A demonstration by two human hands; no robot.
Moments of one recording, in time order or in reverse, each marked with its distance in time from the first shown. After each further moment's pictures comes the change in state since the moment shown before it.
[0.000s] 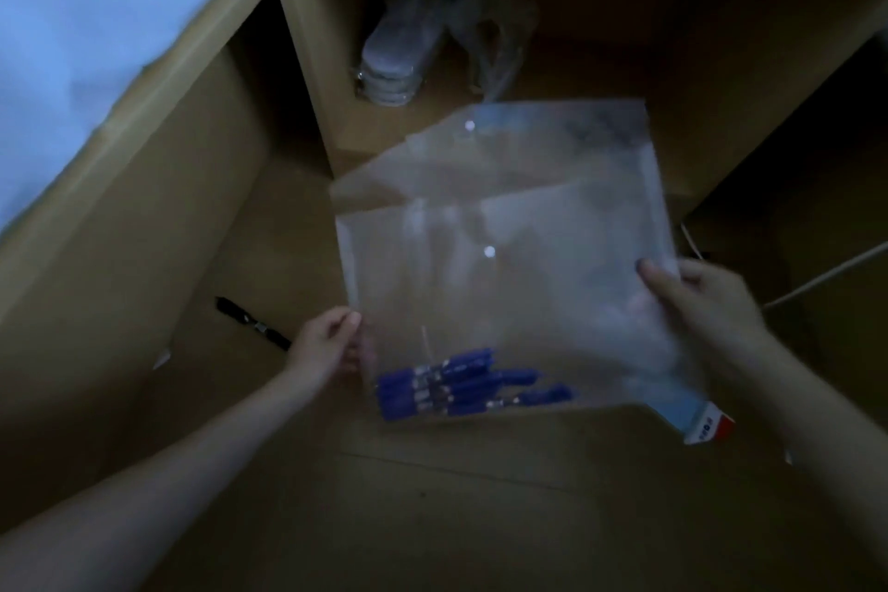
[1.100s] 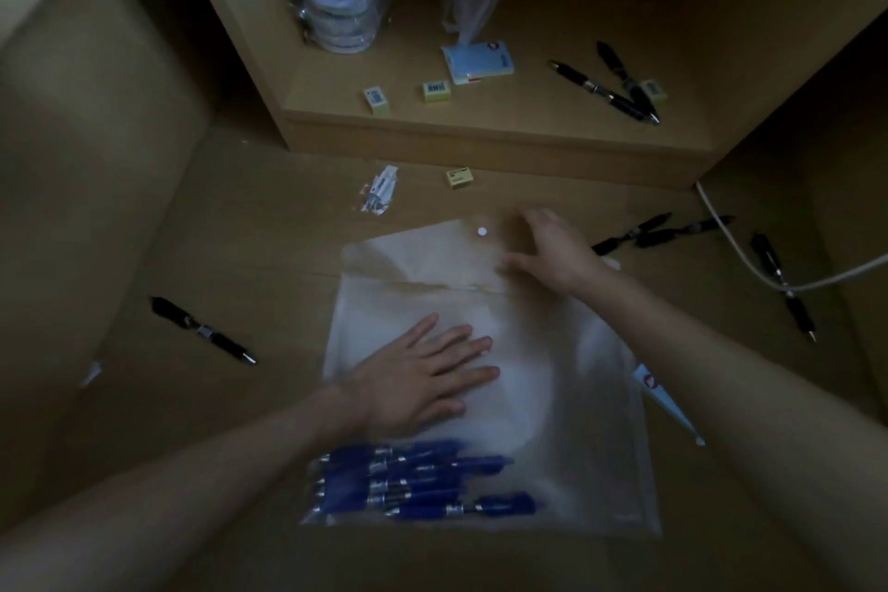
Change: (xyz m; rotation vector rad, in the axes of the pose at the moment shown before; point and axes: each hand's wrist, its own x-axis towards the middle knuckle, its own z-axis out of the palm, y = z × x) left_hand 0.033 -0.025 0.081 1.463 -0.746 0.938; right_hand 0.131 0.039 0.111 -0.712 -0.281 -0.286
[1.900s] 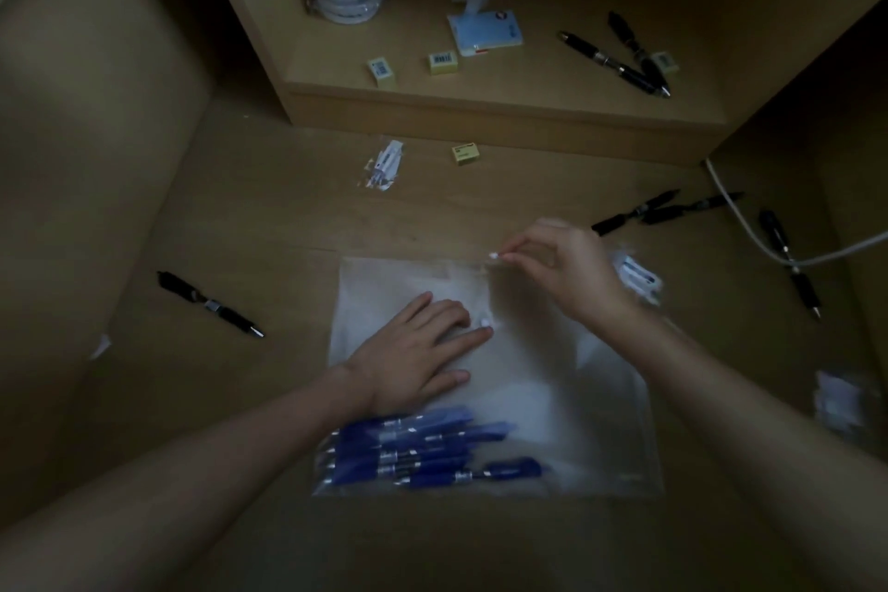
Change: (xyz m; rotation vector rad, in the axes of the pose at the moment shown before) left_hand -0.004 0.001 0.012 -0.076 0.150 -0.104; right_hand -0.061 -0.016 0.010 0.306 0.319 -0.321
